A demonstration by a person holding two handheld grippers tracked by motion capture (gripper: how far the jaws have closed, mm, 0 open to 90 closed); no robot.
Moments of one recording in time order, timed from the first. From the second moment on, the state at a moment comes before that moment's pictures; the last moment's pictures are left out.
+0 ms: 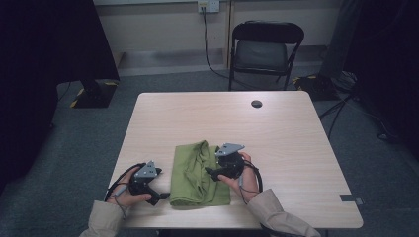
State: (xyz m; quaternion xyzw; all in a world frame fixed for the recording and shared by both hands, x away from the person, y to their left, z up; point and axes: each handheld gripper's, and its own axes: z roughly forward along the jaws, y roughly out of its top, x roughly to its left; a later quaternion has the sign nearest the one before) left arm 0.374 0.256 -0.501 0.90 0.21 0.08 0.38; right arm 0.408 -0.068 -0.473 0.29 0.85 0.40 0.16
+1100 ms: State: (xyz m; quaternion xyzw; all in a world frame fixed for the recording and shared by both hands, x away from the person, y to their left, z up) left arm 0.409 0.232 -0.441 0.88 0.25 0.05 0.40; right arm 0.385 -0.128 -0.500 0.23 0.89 0.37 0.09
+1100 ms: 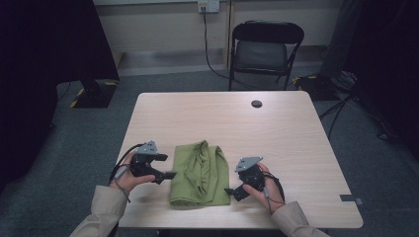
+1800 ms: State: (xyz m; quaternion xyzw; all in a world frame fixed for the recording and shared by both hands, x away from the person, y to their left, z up) left arm 0.435 0.179 -0.452 0.89 0.26 0.02 0.37; right arm 0.385 -0.128 -0.501 0.24 0.89 0.37 0.09
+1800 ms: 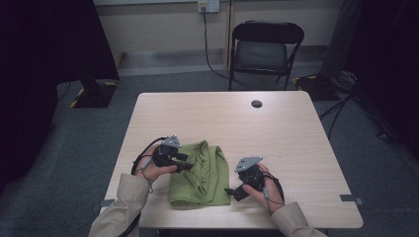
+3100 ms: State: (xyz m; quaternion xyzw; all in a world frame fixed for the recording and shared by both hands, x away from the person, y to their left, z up) left arm 0.429 0.096 -0.409 0.91 0.21 0.02 0.36; right arm 0.389 -0.122 -0.501 0.22 0.90 0.37 0.09
